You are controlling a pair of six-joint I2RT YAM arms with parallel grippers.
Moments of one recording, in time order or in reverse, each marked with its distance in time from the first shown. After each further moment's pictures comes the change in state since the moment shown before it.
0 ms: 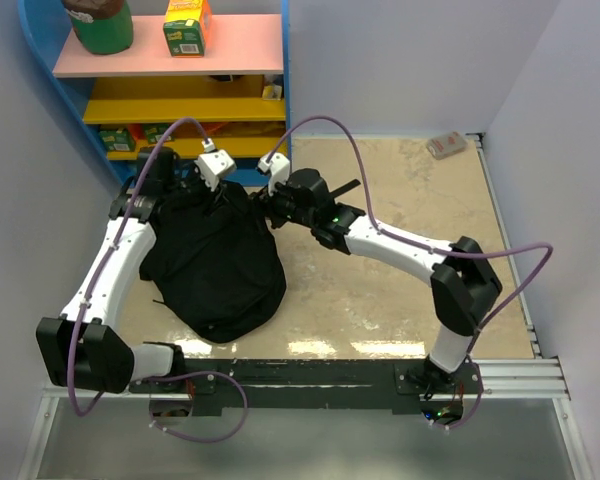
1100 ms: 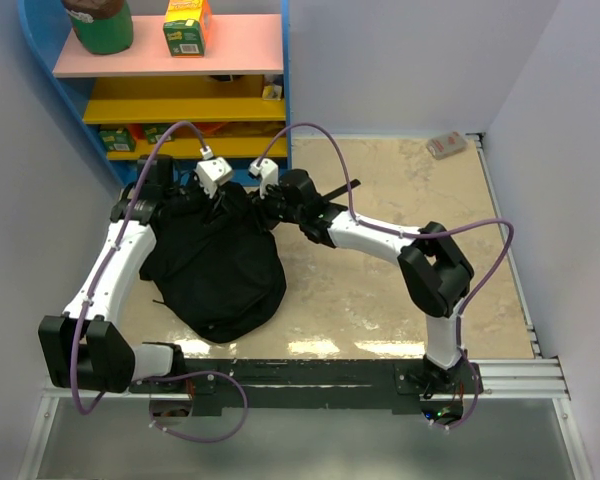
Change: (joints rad) left arm 0.041 -0.008 -0.062 0.002 0.060 -0.012; right arm -0.034 0.209 0.068 0.079 -0.172 -0.004
